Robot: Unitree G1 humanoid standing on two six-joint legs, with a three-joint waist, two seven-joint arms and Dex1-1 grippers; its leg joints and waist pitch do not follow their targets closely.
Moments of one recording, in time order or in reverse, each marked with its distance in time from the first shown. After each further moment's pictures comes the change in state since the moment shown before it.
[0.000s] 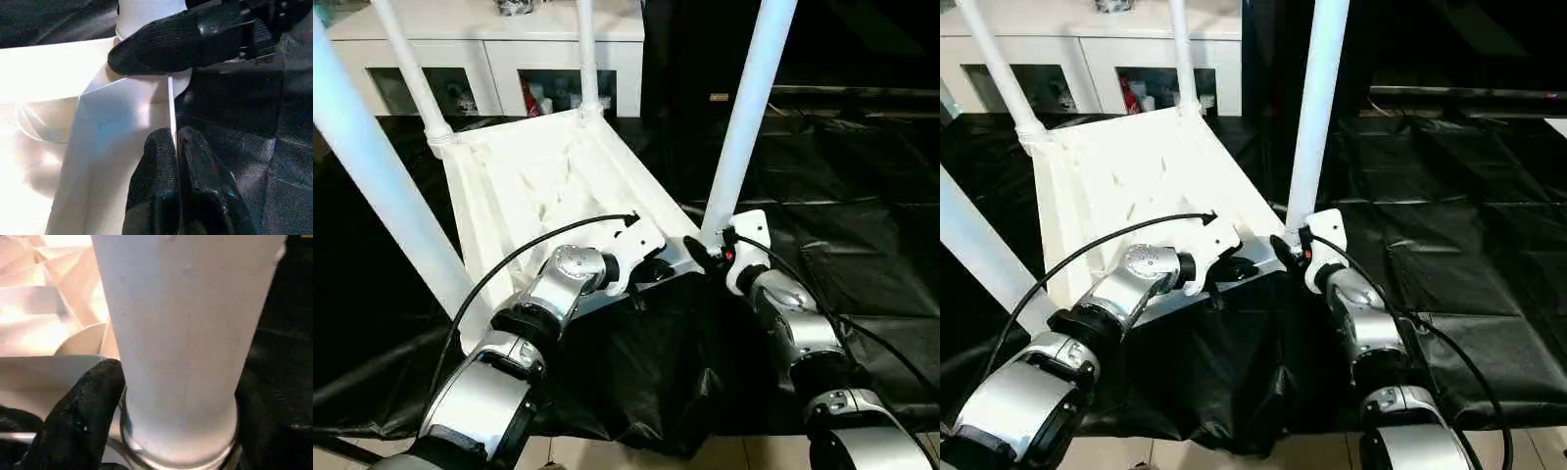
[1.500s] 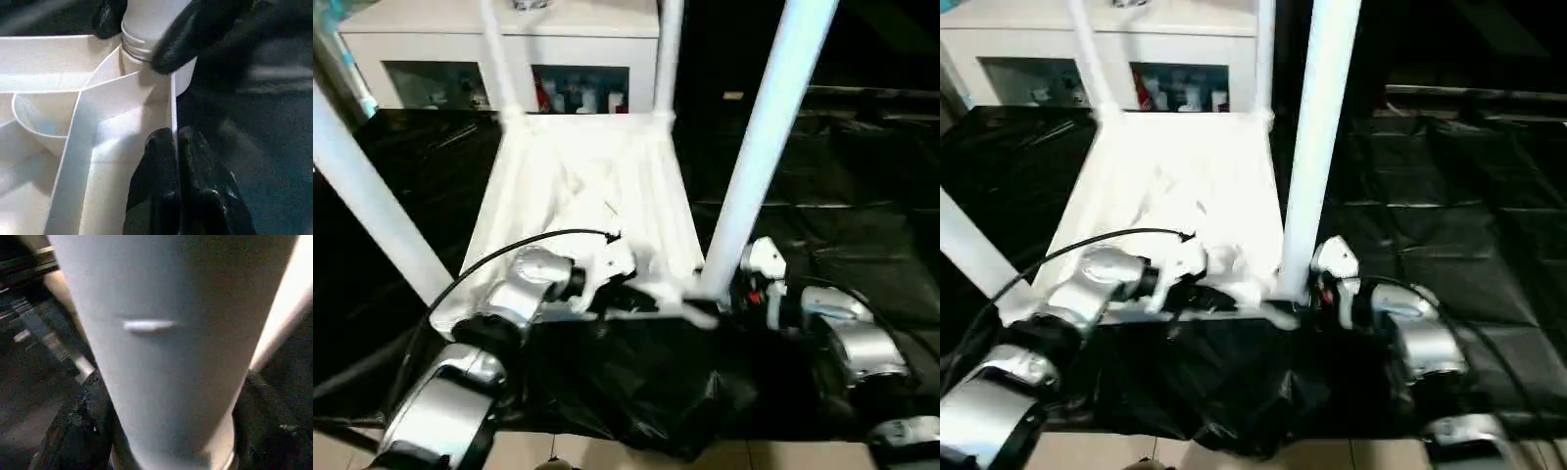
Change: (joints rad) left arm 0.058 0.097 -0.032 -0.078 -0.041 -0.066 -0.285; right arm 0.113 -0.170 0.078 -0.151 0.054 0.032 0.448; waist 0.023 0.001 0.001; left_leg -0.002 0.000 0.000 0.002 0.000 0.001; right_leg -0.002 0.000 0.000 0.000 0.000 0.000
